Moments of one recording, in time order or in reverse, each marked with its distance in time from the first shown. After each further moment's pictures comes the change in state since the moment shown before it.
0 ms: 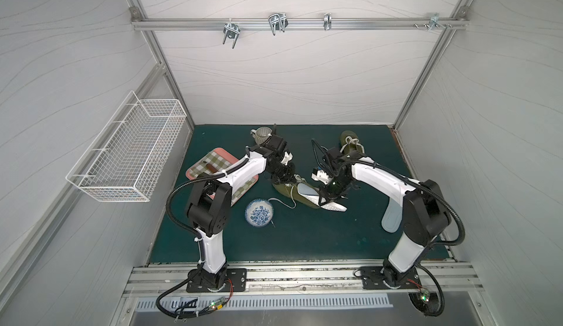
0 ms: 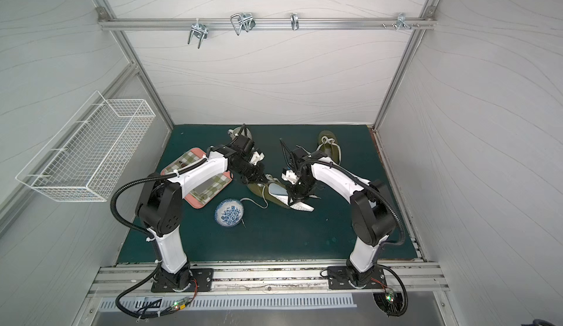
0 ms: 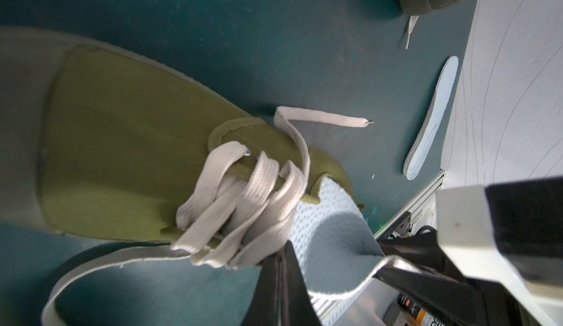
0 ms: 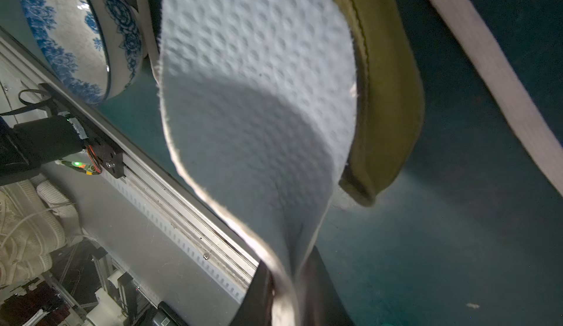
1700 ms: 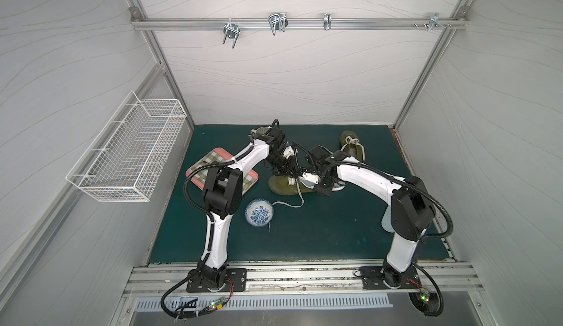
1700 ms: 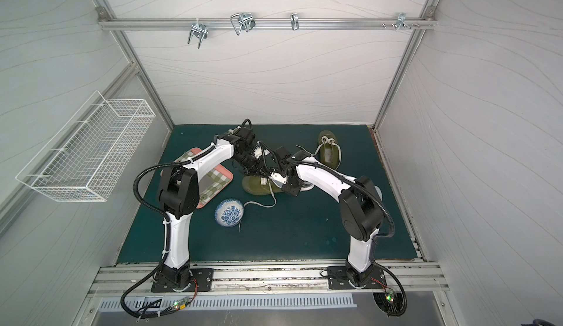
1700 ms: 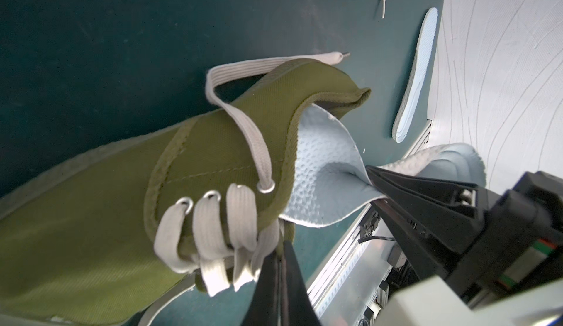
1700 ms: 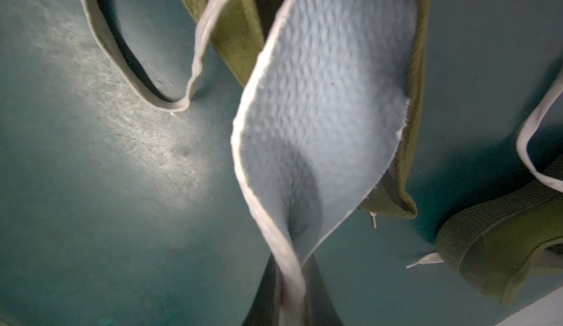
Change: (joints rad) left arm 0.072 0.258 0.317 -0.234 0.187 0.312; right arm 0.145 0.096 0.127 0.099 0.571 -0.573
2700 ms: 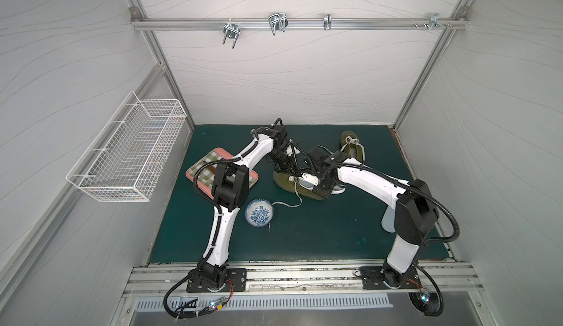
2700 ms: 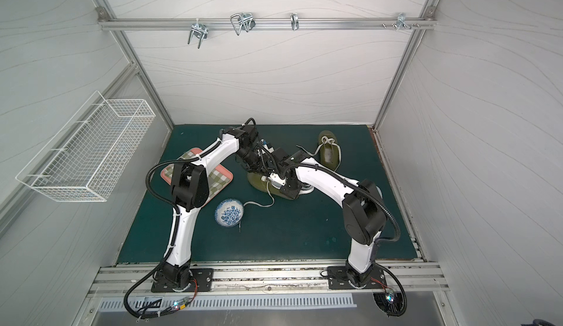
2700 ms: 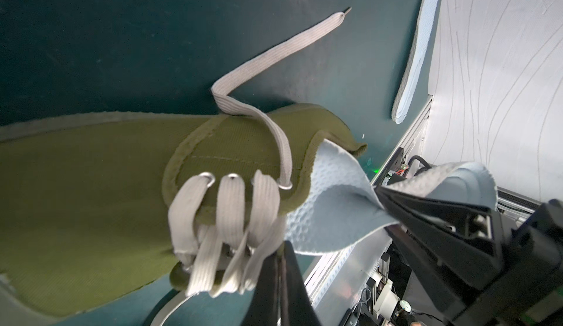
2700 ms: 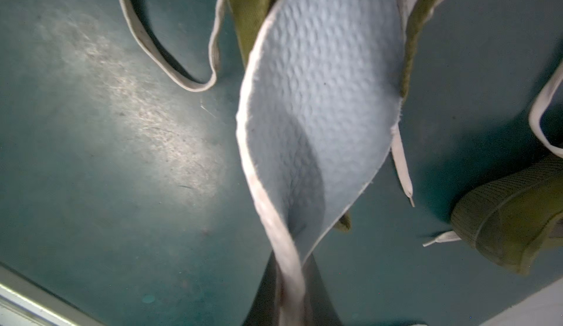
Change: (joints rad) left arm 0.008 0.153 0.243 -0.215 0.036 0.140; right arm 0.045 -0.034 0.010 -0.078 0.016 0.110
